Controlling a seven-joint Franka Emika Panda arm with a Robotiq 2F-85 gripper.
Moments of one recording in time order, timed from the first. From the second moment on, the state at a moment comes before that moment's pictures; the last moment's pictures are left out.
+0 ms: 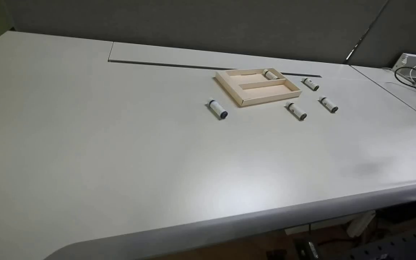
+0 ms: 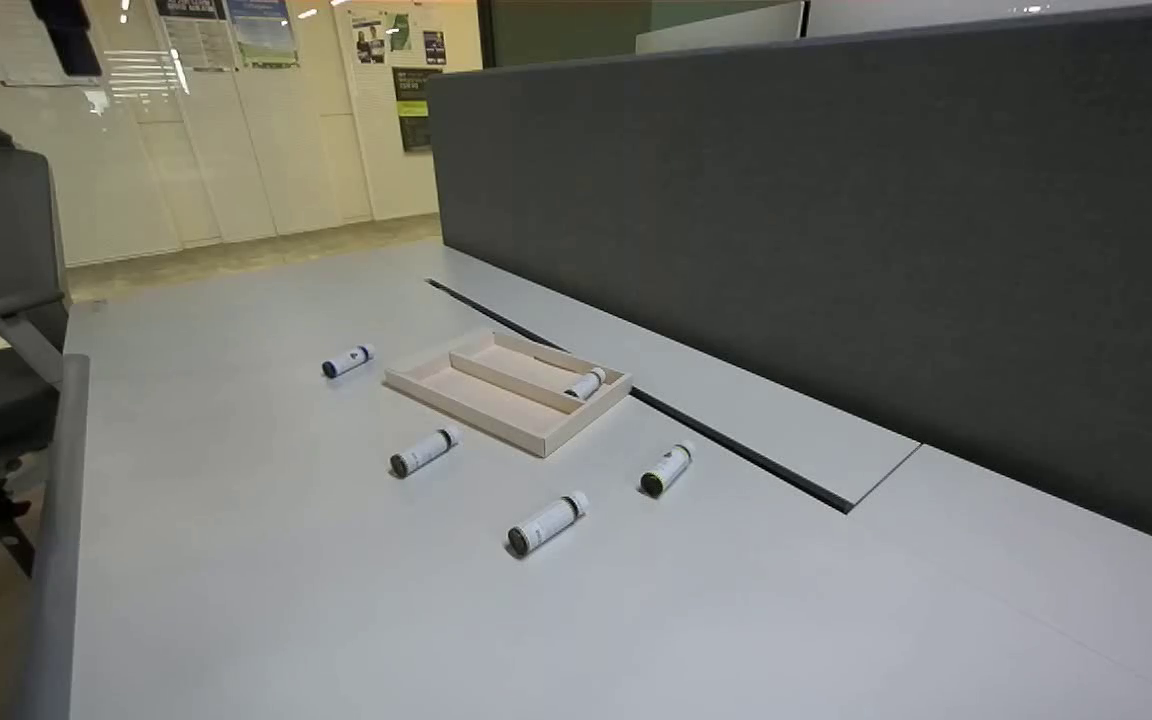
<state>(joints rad) -0.02 -0.50 0.20 -2.51 -0.15 2.01 0.19</state>
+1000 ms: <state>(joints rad) 0.13 0.10 0.15 -2.12 0.10 2.51 -0.01</state>
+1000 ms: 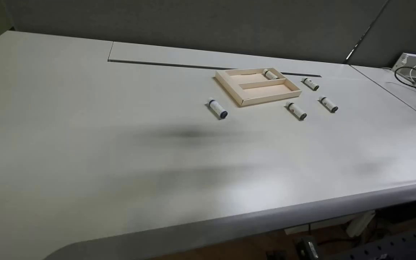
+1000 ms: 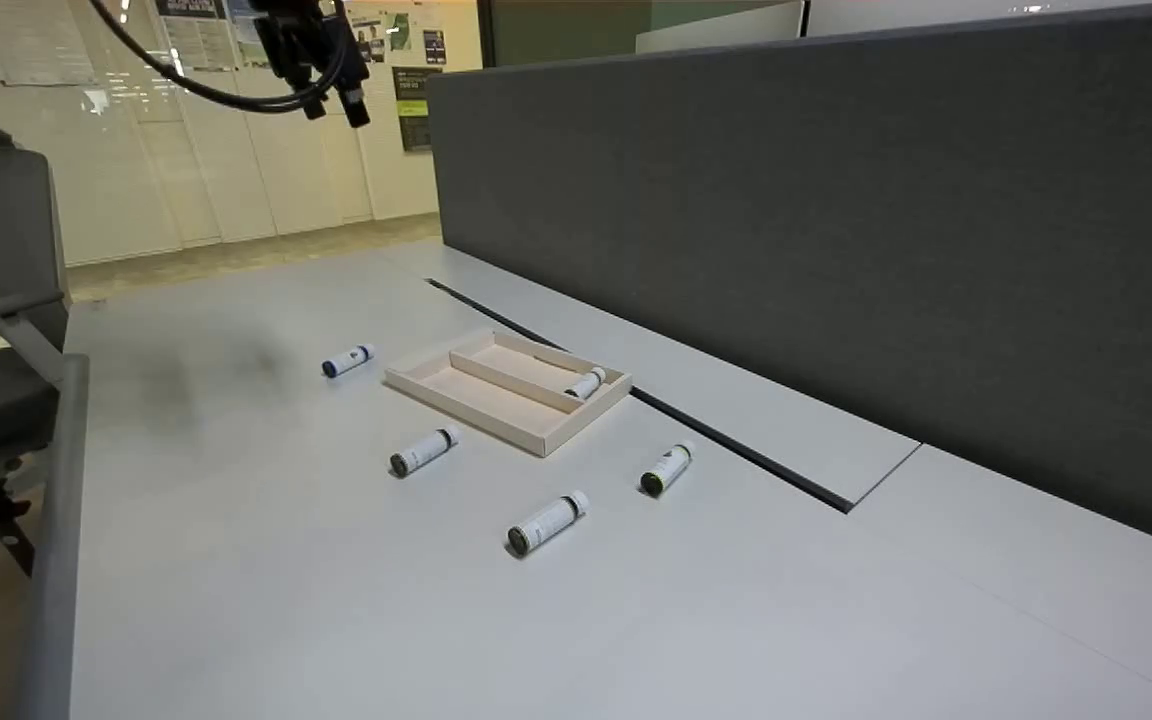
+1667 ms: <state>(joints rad) 0.31 0.52 0.19 -1.76 0.01 2.28 0.12</state>
